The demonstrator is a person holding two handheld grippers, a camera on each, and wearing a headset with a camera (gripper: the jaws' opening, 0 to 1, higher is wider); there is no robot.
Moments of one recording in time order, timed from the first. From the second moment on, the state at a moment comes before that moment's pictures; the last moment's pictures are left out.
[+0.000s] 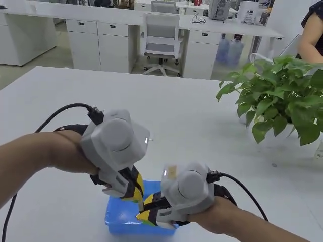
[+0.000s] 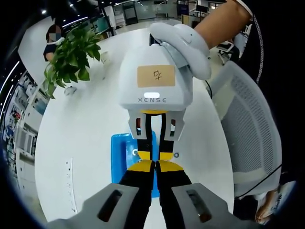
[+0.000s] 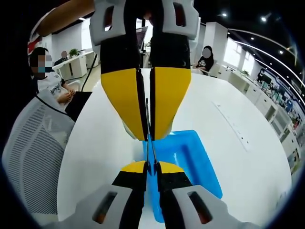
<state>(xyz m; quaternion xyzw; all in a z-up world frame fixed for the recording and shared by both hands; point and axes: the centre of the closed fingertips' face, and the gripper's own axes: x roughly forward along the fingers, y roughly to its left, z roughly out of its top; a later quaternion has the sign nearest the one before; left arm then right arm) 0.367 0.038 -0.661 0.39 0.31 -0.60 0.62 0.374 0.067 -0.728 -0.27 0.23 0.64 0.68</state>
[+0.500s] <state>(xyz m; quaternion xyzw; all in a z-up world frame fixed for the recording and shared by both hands) 0.341 0.025 -0.670 0.38 0.31 -0.61 0.62 0.347 0.054 -0.737 -0.27 0.23 0.64 0.68</state>
